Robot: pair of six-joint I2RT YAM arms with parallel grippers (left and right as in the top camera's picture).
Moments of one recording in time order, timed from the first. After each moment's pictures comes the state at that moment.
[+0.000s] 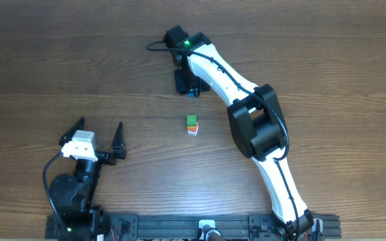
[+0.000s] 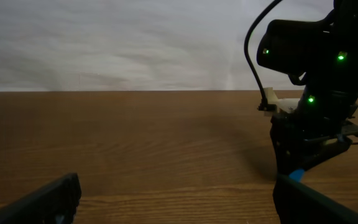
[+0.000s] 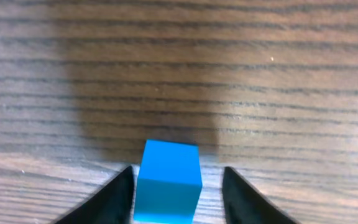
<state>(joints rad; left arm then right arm) 0.07 0.01 0.01 -0.06 0.21 -0.04 0.56 2.42 2.05 -1.15 0.03 0.41</state>
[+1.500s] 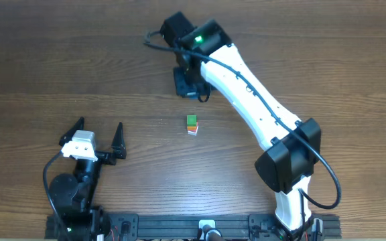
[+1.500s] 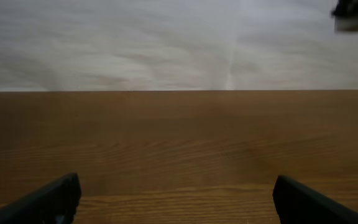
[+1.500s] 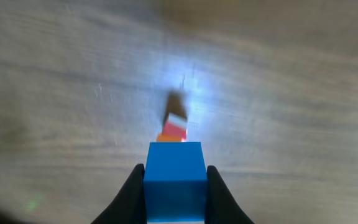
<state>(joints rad) 0.07 0.01 0.01 -0.06 0.21 -0.04 0.63 2.06 2.04 -1.45 0.00 0.48</state>
